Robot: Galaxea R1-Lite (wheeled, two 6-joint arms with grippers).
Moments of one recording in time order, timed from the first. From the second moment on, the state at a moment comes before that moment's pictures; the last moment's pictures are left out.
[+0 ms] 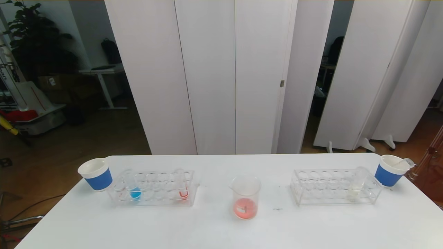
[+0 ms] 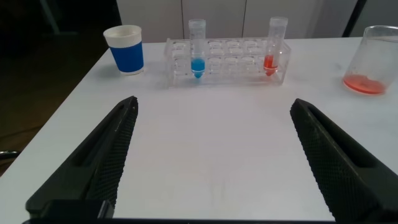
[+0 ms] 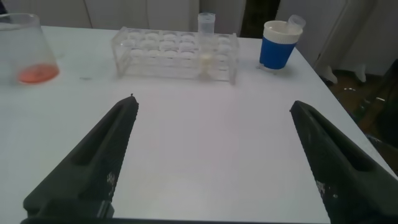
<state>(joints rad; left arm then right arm) 0.00 0.00 0.00 0.00 0.00 0.01 0.00 0.00 -0.05 0.07 0.01 -0.02</state>
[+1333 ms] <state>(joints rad) 0.00 0.00 0.00 0.00 0.00 0.01 0.00 0.00 0.00 0.00 0.00 0.00</state>
